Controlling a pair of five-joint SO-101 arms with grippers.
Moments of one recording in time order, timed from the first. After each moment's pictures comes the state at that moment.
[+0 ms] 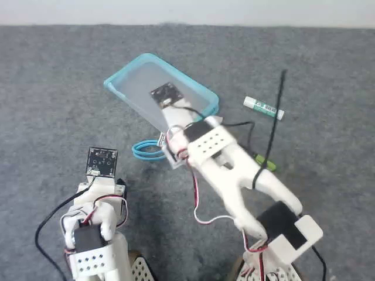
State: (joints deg) left arm -19.1 -103.2 97.0 71.7 -12.6; right arm -40.5 2.9 18.9 57.4 -6.5
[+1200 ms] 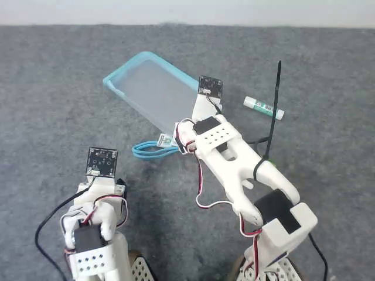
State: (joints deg) left arm -19.1 -103.2 97.0 71.7 -12.7; right arm -34.5 8.9 19.2 47.0 -40.6
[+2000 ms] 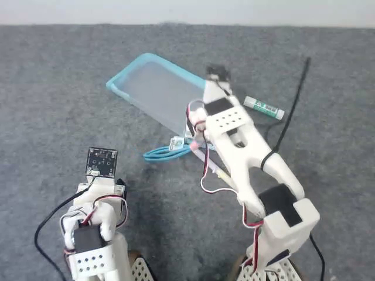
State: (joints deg) left arm -19.1 -103.2 97.0 71.7 -12.7; right arm -29.0 10.2 3.3 68.1 -23.9
